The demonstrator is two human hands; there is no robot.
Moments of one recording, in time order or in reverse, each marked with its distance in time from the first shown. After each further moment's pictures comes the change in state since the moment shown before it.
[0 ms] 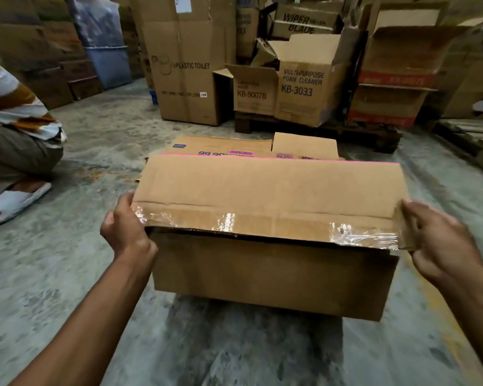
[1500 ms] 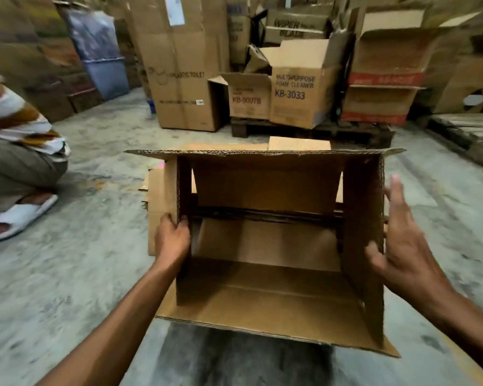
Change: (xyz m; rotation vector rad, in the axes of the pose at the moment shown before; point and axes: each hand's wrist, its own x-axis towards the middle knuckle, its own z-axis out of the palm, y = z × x) left_hand -0.039 -0.026 0.009 0.935 -0.366 0.208; right_hand -0.051 0.008 -0.015 -1.115 -0.254 -0.739
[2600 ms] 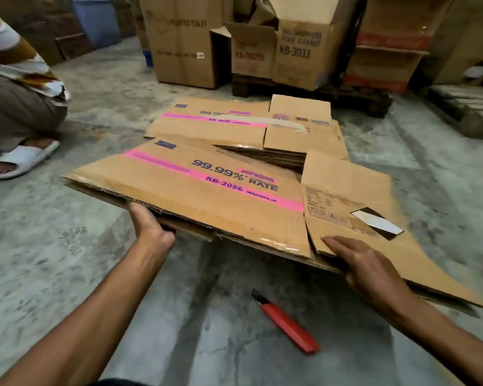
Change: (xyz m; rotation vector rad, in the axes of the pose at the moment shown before) left_hand -0.070 -0.051 -0.066 -1.133 -0.001 -0.413; right_hand -0.126 -0.011 0.015 -0.302 -0.485 -0.056
